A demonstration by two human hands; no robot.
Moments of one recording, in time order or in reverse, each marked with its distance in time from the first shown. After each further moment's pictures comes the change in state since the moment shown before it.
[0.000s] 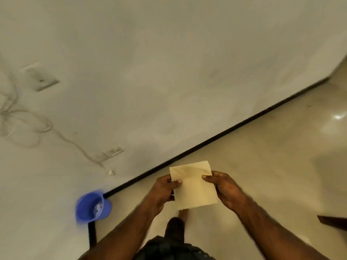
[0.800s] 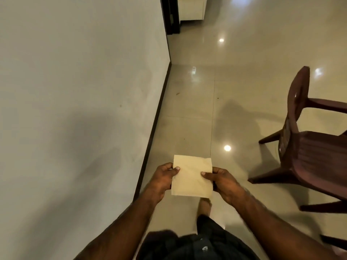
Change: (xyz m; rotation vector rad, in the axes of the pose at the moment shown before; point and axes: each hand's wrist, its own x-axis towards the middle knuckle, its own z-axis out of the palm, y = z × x) left_hand 0.402 0.287 0.507 0.526 -0.688 -0.055; right_hand 0.117 -0.227 -0.427 0.574 0.802 -0.112
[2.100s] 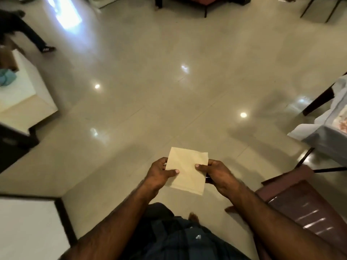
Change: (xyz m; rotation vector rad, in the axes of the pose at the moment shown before) left_hand 0.627 0.647 0.593 0.685 -0.702 0.173; right_hand 0.397 -0.648 -0.465 0.556 0.602 -0.239
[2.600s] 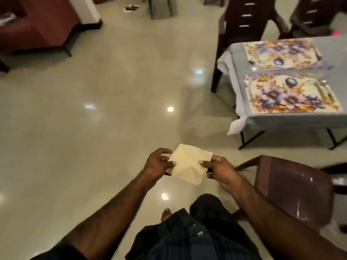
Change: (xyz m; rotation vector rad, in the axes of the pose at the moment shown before) left_hand 0.328 0.260 0.201 0.467 -0.634 0.180; right_hand 0.140 -0.148 -0.183 0.505 0.625 -0.115
